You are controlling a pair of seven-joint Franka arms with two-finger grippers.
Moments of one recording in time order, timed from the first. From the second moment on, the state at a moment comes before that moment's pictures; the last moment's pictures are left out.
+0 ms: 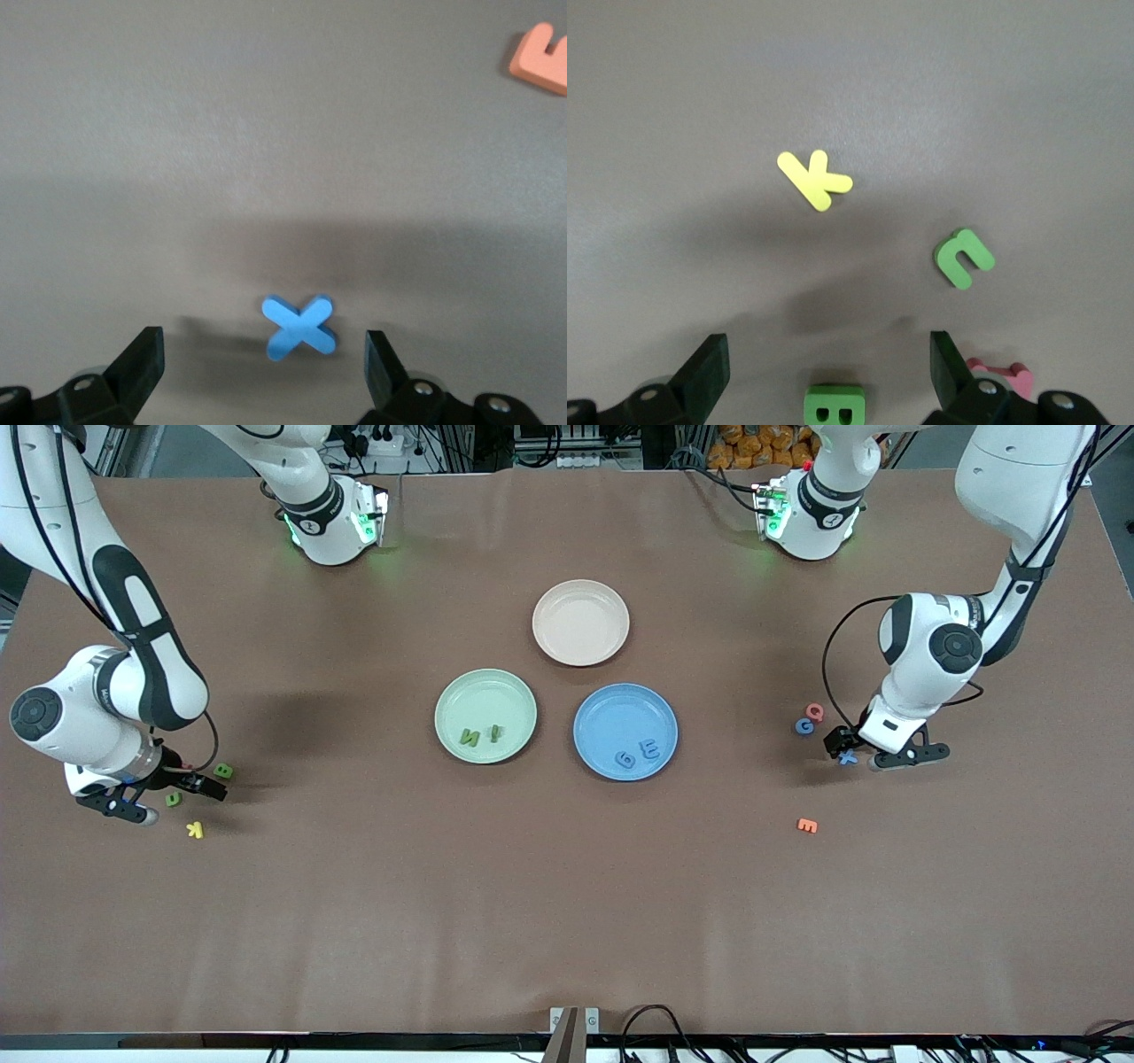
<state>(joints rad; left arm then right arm) 0.06 0.34 -0.04 -2.41 0.19 2.84 -0.29 -0.25 0.51 -0.03 -2.03 0.00 2.58 0.03</state>
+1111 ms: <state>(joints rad) 0.06 0.38 -0.05 -2.36 0.16 2.81 -0.25 -0.25 0.48 -0.03 -2.16 0.00 2.69 0.04</state>
